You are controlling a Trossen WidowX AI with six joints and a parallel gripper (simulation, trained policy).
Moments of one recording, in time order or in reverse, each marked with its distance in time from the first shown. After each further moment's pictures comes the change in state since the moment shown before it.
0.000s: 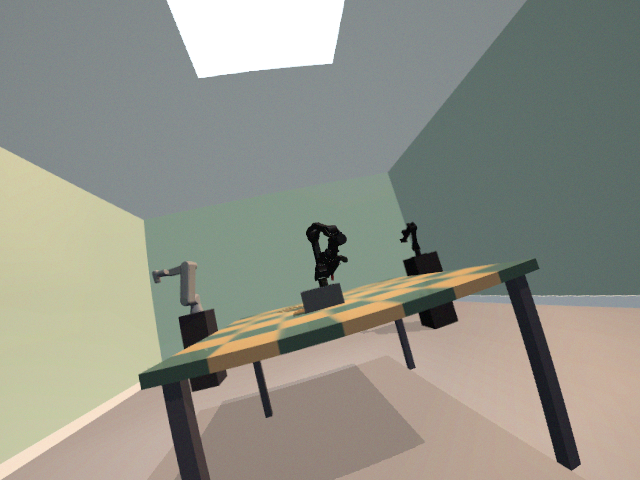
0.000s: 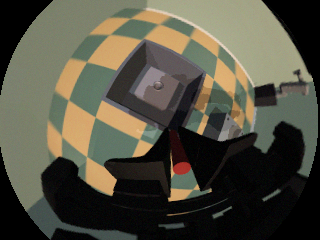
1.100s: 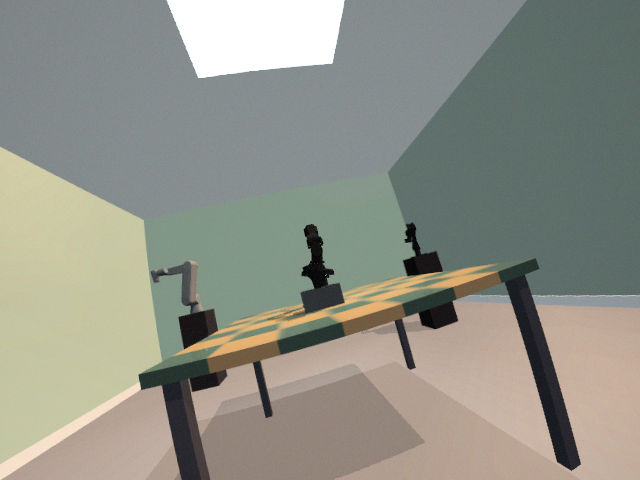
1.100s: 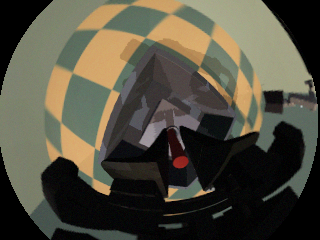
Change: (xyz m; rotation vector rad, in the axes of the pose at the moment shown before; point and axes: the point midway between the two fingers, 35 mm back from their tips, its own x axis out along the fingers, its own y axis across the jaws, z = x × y) arm 0.086 0.009 0.098 -0.026 0.100 0.041
